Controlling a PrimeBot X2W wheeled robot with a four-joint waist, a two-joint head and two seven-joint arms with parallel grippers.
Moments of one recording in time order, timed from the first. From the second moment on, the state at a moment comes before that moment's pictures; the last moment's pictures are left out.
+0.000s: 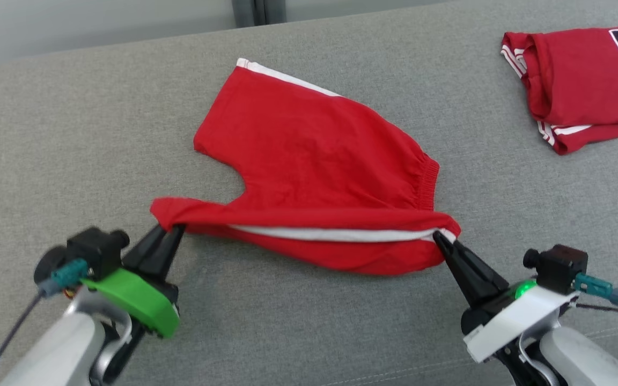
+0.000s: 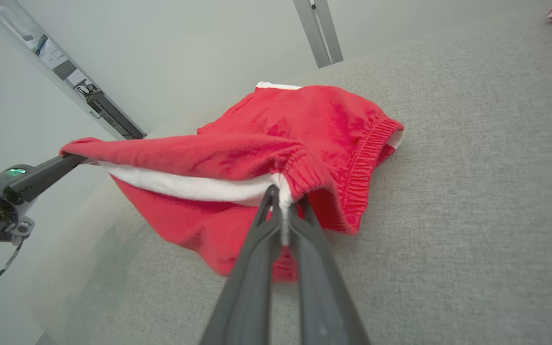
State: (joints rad) left arm -0.29 0.50 -0.56 0.15 -0.65 -0.08 -0.14; right arm -0.18 -0.45 0.58 0.10 0.83 0.13 -0.26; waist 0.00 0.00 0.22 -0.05
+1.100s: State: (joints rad) left arm -1.26 0.59 -1.07 0.68 -0.81 -0.13 0.01; right arm -0.63 -0.16 0.48 0.30 0.63 0.13 -0.26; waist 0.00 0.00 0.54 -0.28
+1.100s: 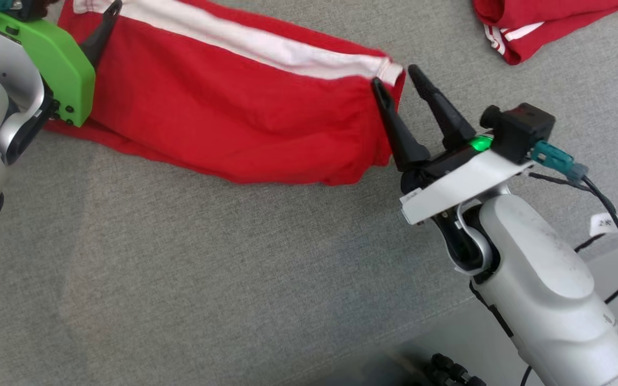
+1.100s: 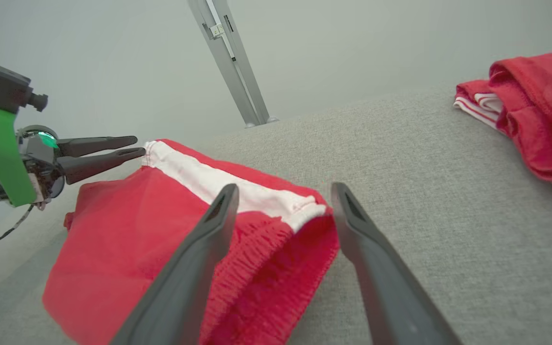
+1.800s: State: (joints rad) left arm -1.20 0.63 -1.17 0.78 -1.01 -0.13 -0.08; right arm -0.23 -0.07 0.24 -0.06 0.40 0.13 -0.26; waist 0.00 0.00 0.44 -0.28
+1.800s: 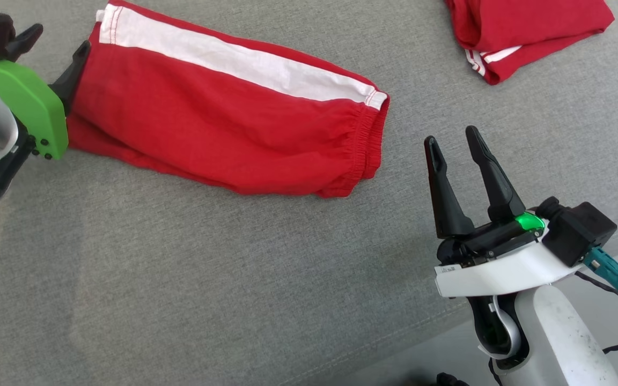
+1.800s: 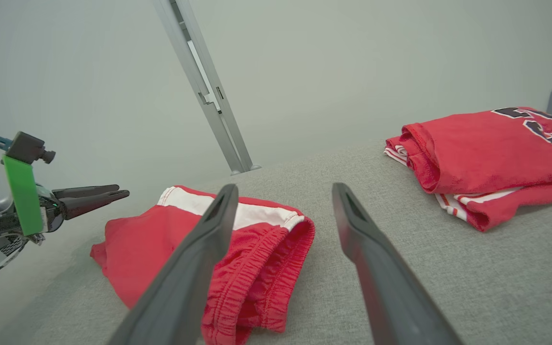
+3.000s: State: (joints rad) left arm -1.02 0.61 -1.18 0.74 -1.32 -0.13 -0.05; right arm -0.20 -0.06 0.21 -0.02 0.37 0.13 -0.26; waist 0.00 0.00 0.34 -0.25
